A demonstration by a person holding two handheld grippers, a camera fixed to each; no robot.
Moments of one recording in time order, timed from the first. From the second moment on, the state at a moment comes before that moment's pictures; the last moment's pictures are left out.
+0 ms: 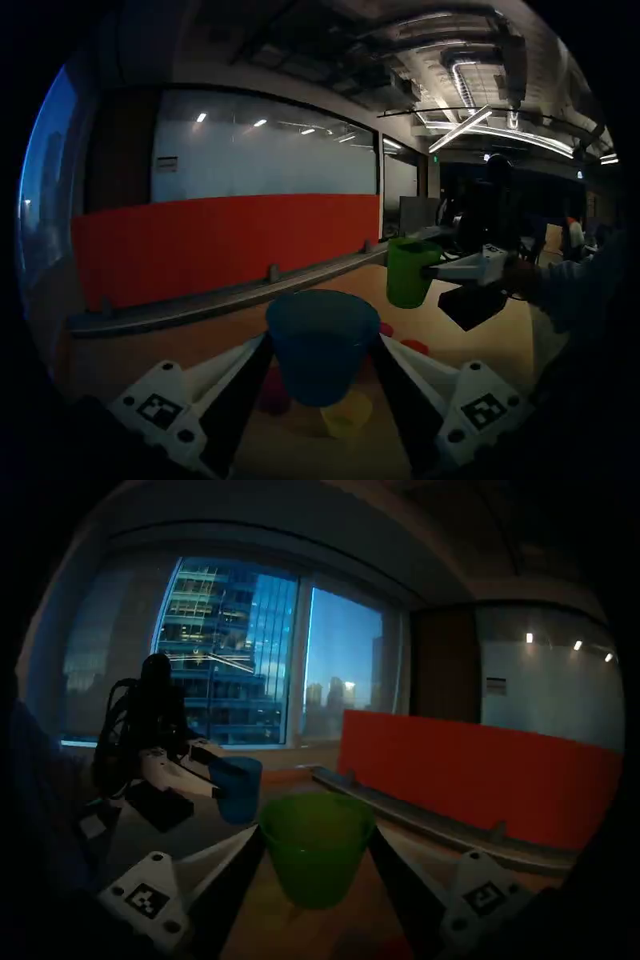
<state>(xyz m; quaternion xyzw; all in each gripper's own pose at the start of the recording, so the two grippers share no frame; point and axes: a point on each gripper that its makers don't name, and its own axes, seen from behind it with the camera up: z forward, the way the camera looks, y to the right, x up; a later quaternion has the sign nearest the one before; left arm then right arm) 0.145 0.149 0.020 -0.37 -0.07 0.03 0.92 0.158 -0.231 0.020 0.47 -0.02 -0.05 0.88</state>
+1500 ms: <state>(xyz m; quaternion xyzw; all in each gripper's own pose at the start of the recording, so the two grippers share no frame) 0.250 0.176 0.022 -0.33 0.08 0.24 0.91 0.113 -0.288 -0.021 0.54 -0.06 -0.07 0.84</state>
